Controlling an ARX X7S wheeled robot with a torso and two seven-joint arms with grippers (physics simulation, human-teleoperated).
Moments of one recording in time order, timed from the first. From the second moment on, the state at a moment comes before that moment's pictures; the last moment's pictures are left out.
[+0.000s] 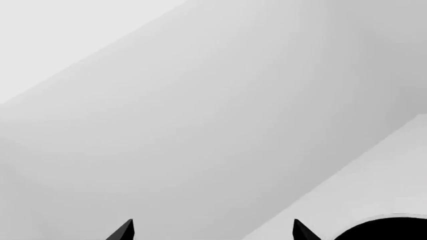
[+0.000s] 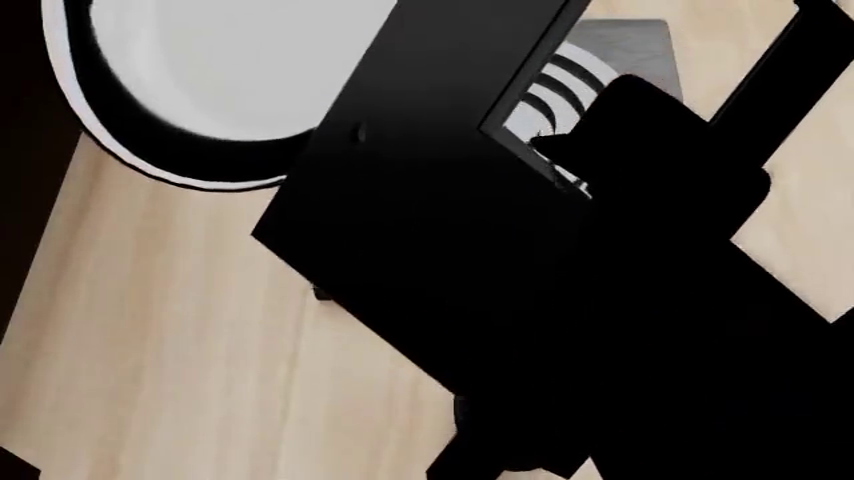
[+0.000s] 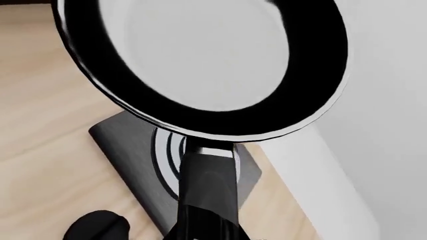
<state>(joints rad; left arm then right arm) -1.92 -0.60 0.32 0.61 -1.41 -1.47 -0.73 2.09 0.74 -1.06 -0.49 2.41 1.40 1.30</state>
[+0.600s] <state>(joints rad) -1.93 -0.63 0.36 0.61 -1.44 -1.43 -0.76 1.97 0.71 -1.11 -0.50 2.33 1.40 1.23</state>
